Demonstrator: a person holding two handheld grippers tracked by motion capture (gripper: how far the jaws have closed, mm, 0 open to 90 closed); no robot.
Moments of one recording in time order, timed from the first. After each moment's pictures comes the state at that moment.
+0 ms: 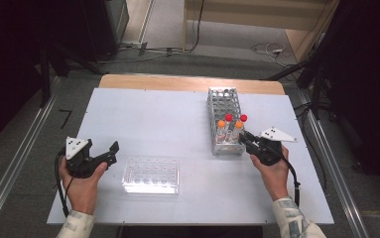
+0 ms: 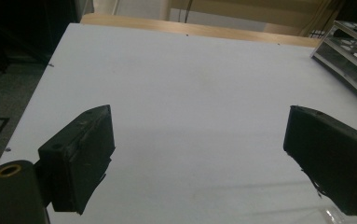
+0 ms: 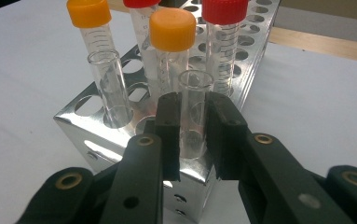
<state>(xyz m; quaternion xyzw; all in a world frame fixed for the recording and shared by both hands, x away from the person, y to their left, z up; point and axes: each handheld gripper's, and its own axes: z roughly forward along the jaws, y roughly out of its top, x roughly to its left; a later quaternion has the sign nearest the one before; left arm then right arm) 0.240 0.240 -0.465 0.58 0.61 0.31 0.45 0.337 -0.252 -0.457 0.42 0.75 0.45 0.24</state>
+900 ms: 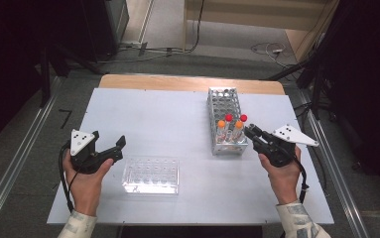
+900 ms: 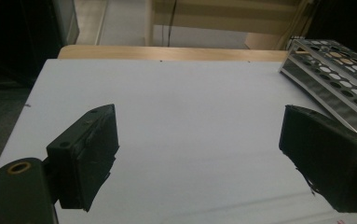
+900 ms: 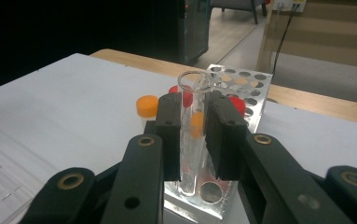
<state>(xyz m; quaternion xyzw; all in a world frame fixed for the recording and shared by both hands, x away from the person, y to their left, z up) 0.241 0.218 -0.434 0.60 0.57 0.32 0.47 0.304 -0.253 -0.402 0.38 0.72 0.52 0.26</state>
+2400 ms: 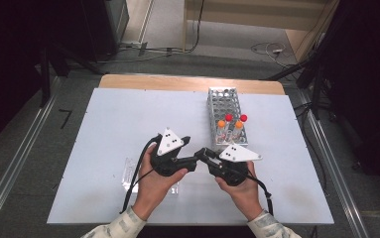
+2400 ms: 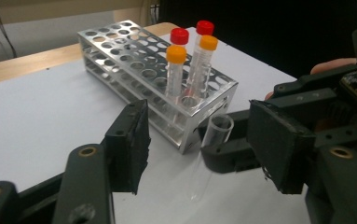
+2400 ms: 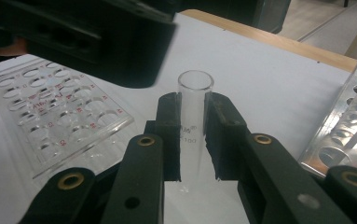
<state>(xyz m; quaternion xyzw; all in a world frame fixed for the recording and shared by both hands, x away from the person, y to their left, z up) 0.255 0.048 -0.407 0.74 0.38 0.18 0.52 0.270 -0.155 -0.441 0.29 0.80 0.50 0.18</state>
